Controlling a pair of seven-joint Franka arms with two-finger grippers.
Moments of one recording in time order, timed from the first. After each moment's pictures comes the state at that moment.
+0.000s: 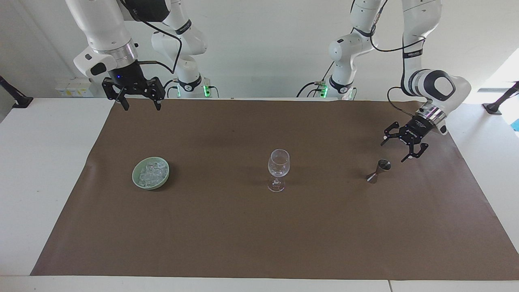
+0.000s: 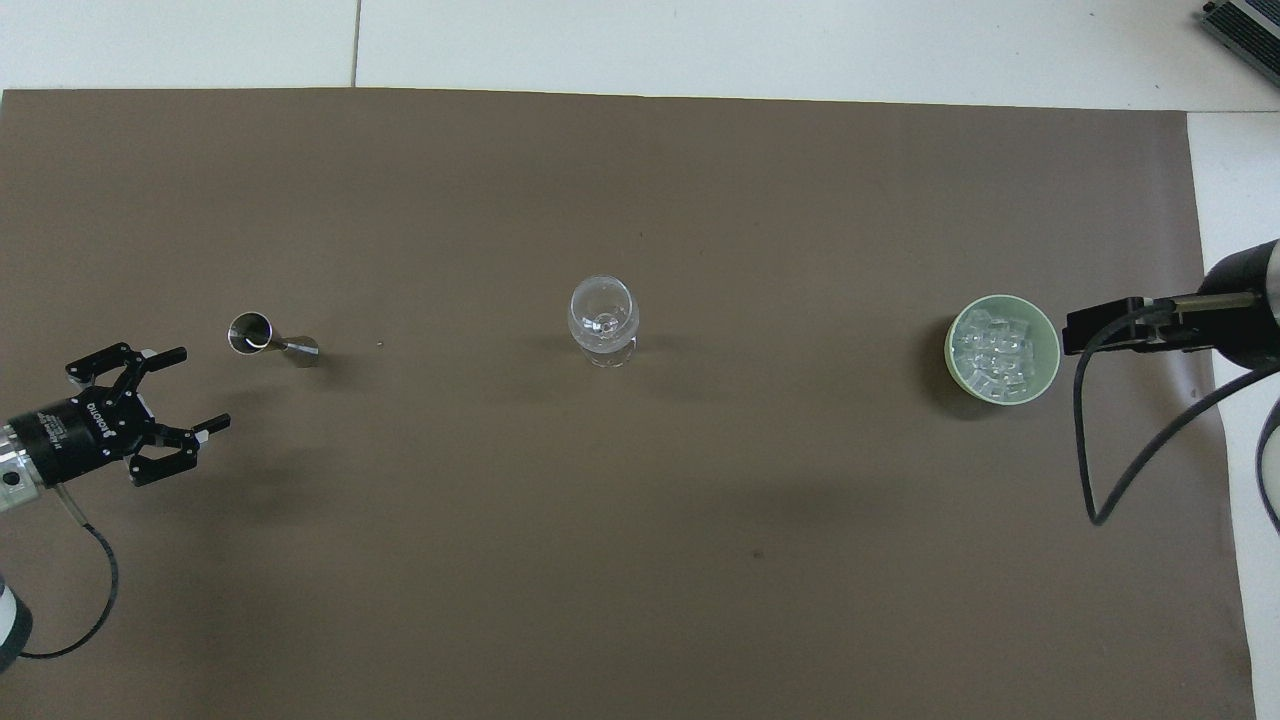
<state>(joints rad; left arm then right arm) 0.39 0.00 -0.04 -2.42 -1.34 2.16 -0.88 -0.03 -0.06 0.07 -1.63 -0.01 1.60 0.03</state>
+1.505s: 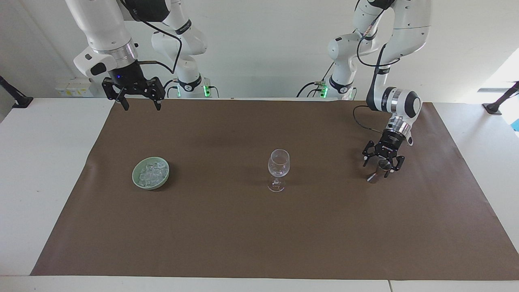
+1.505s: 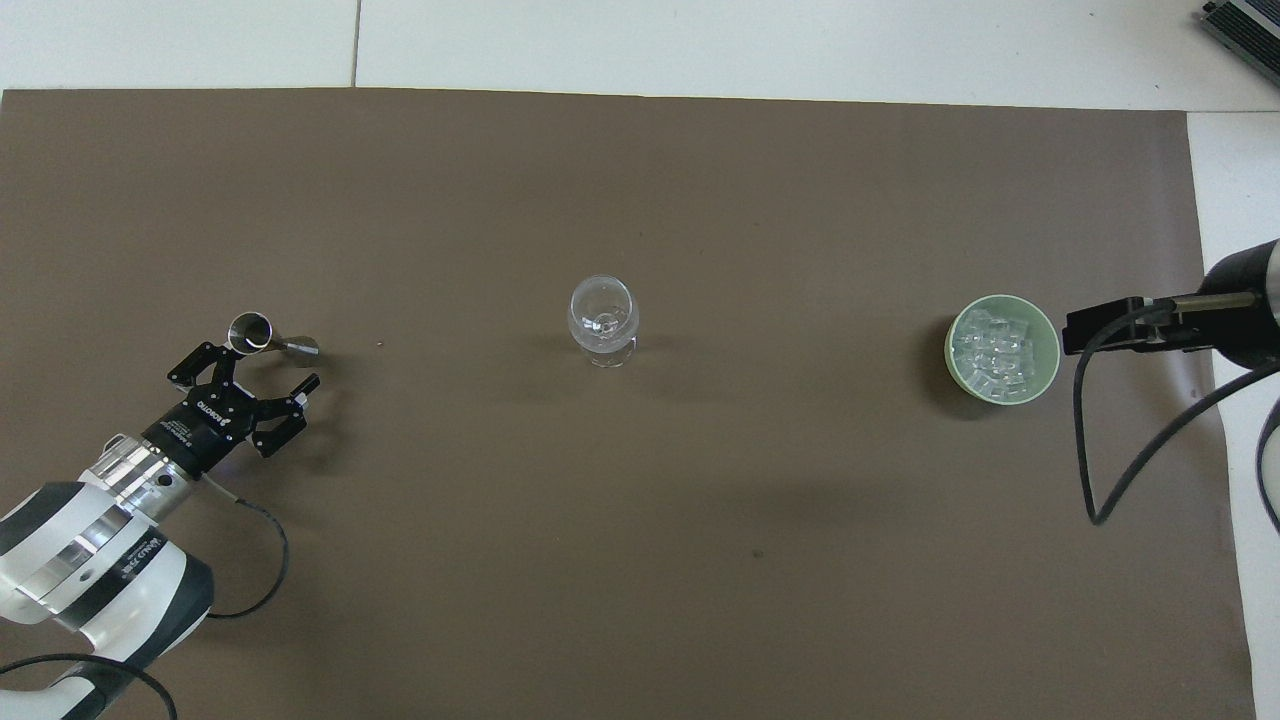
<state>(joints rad) 0.24 0.13 -0.06 -2.48 -2.05 2.25 -0.49 -0.03 -0.06 0.07 -1.63 -0.01 1.60 0.03</state>
